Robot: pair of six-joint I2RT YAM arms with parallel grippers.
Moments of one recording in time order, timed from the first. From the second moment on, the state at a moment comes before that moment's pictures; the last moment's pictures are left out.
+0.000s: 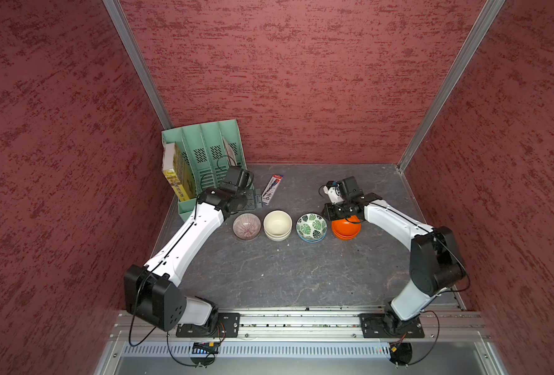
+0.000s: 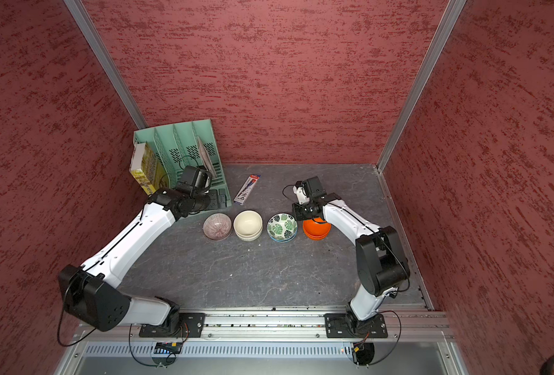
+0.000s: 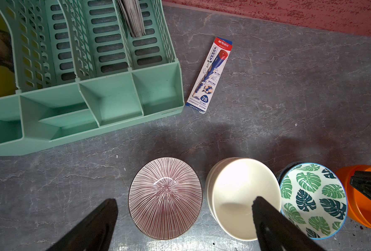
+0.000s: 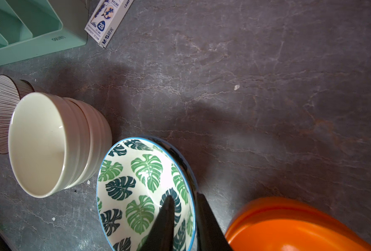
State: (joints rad) left arm -0.36 1.41 1.34 -0.84 -0.16 -0.41; right arm 0.36 1.69 1.21 -0.53 -0.29 0.18
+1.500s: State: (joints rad) left arm -0.36 1.41 1.34 -0.84 -0.16 -0.41; right arm 0.42 1.54 1.07 -0.47 -0.27 0.17
